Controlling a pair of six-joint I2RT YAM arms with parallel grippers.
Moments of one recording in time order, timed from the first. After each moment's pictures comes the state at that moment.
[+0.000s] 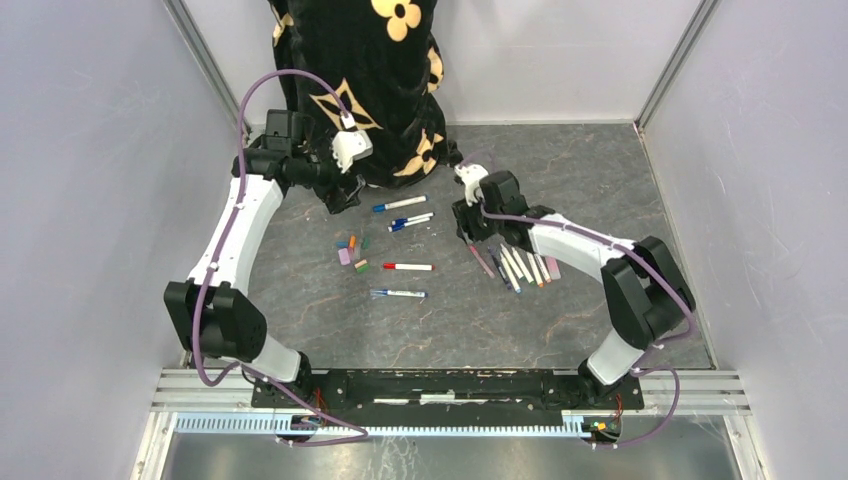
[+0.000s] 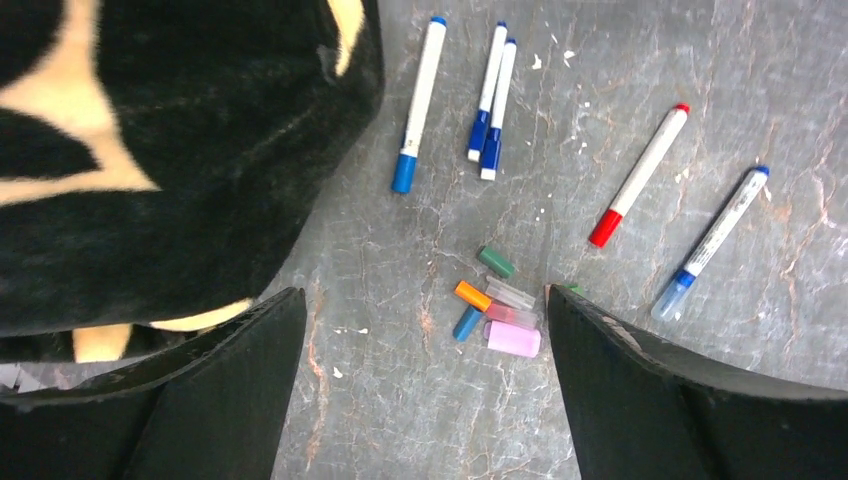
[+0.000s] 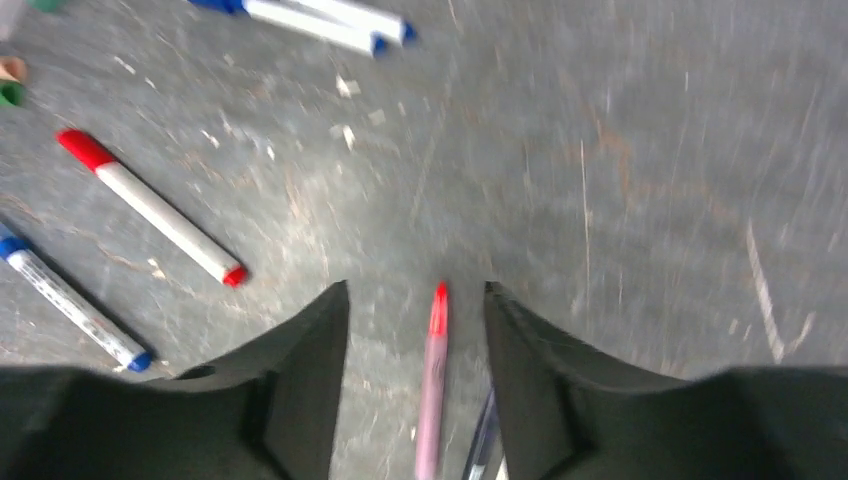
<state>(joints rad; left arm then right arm) -0.12 1.53 1.51 -0.87 0.56 0.88 0.57 1.64 1.01 -0.12 -0.07 0.02</state>
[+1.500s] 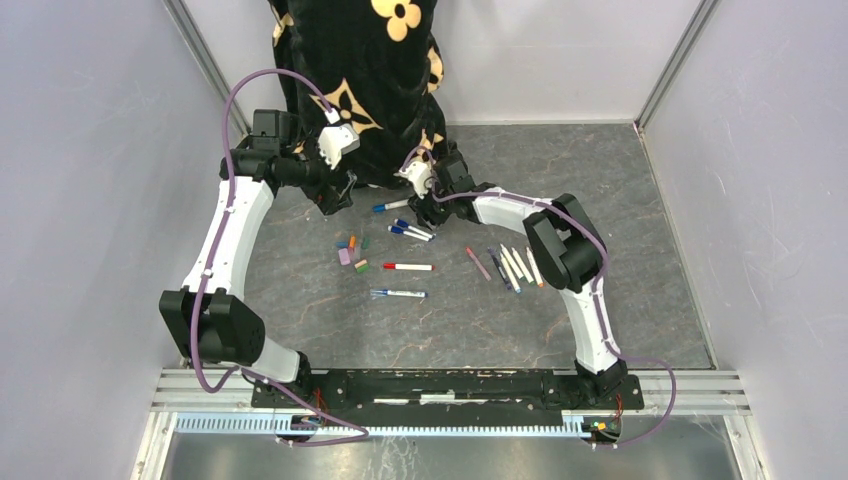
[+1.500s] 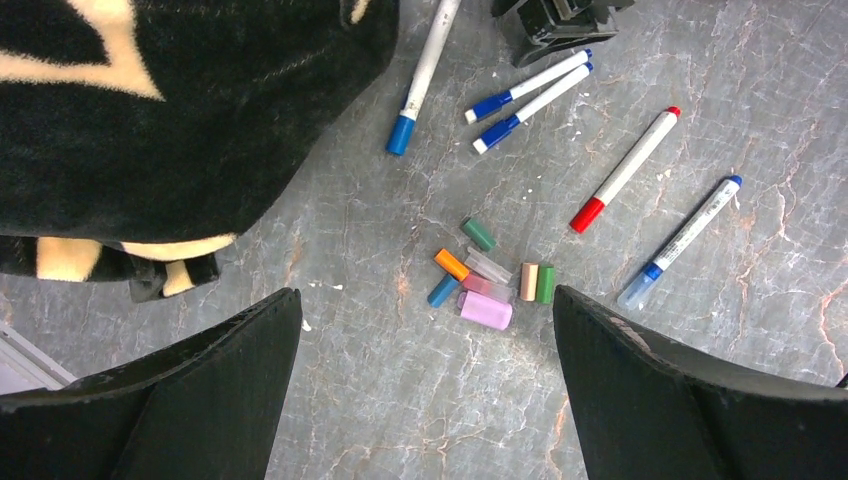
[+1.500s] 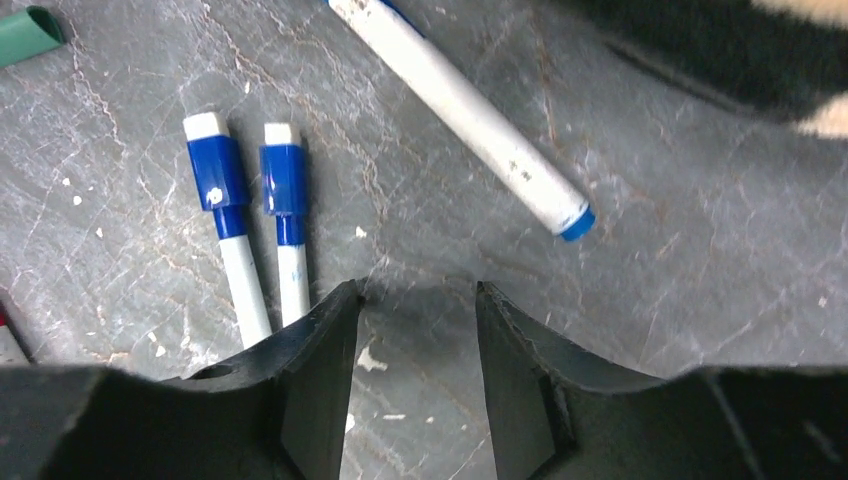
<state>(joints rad) -0.07 1.49 1.53 -0.93 0.53 0.75 0.61 2.23 1.58 -0.11 -0.29 -0.34</state>
